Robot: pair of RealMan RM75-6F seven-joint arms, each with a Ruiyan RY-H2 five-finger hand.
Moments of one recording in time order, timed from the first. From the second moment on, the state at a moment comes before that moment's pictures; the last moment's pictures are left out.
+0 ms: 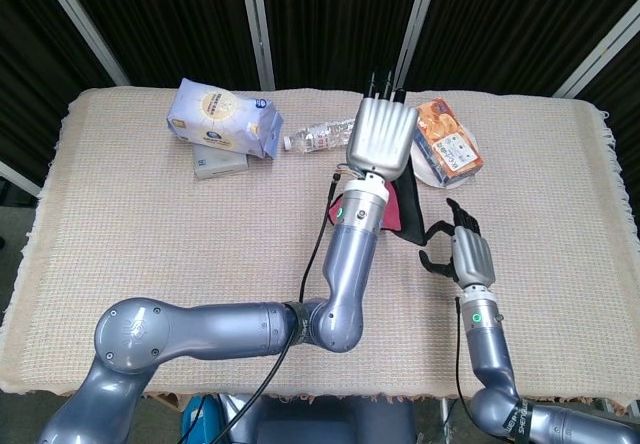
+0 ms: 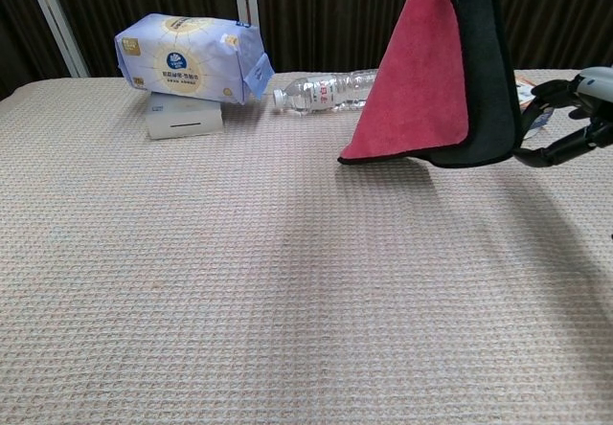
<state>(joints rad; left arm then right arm) -1.75 -1.79 -0.70 -1.17 0.27 1.25 1.16 0.50 -1.49 0.33 -1.76 -0.81 1.23 -0.24</state>
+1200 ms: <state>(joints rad) -1.73 -1.77 -0.67 -1.23 0.28 1.25 1.13 0.53 -1.52 0.35 -1.76 -0.77 1.23 -0.27</state>
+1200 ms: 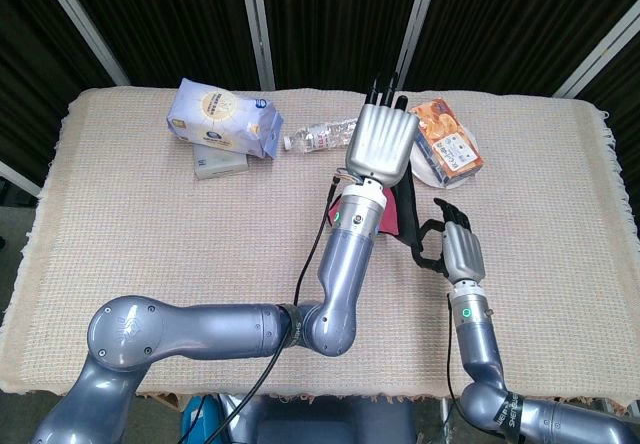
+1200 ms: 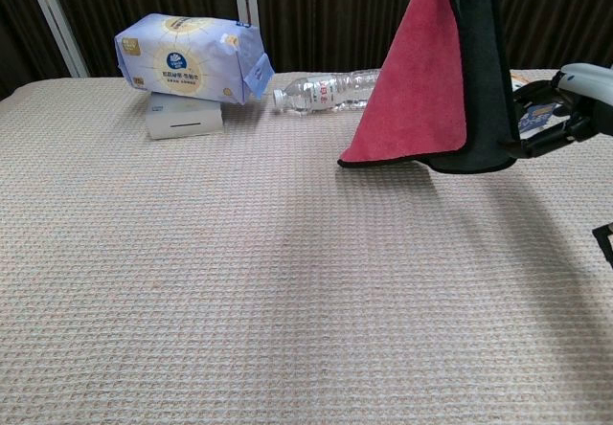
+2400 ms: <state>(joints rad) -1.48 -1.51 -0.63 -1.68 0.27 1.23 0.99 0.53 -1.44 0.38 -1.84 -0.82 1.26 -0.24</state>
